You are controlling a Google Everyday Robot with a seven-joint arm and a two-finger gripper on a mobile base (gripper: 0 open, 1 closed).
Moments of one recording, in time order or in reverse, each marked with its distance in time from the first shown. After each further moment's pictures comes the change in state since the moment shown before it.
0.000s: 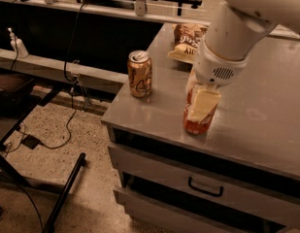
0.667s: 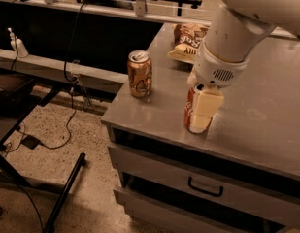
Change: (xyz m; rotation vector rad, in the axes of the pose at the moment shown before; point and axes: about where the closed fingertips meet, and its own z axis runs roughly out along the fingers) arm 0.003 0.001 0.005 -0.008 0.013 0.007
